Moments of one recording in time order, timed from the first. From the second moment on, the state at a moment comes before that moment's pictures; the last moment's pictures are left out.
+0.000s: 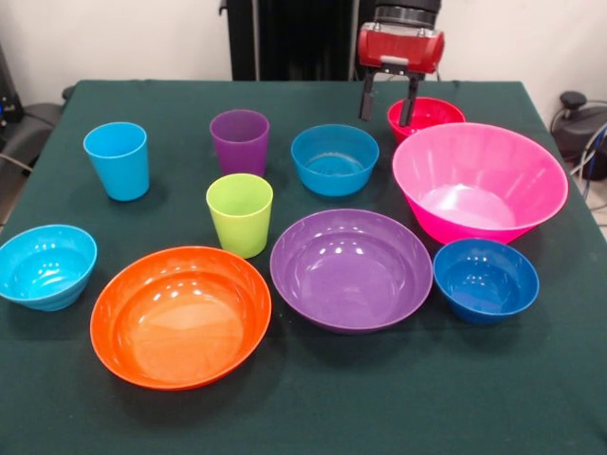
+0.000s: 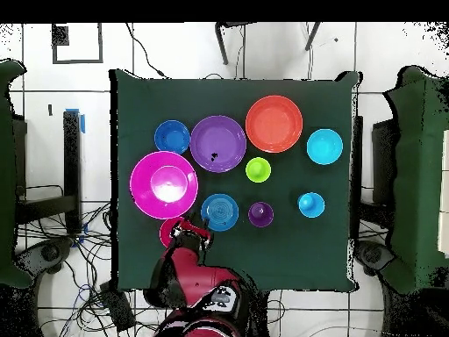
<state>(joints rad) 0.08 -0.54 -0.19 2.17 -0.04 -0.54 2.27</state>
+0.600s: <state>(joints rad) 0.14 -0.56 -0.20 2.18 -0.04 -0.54 2.27</state>
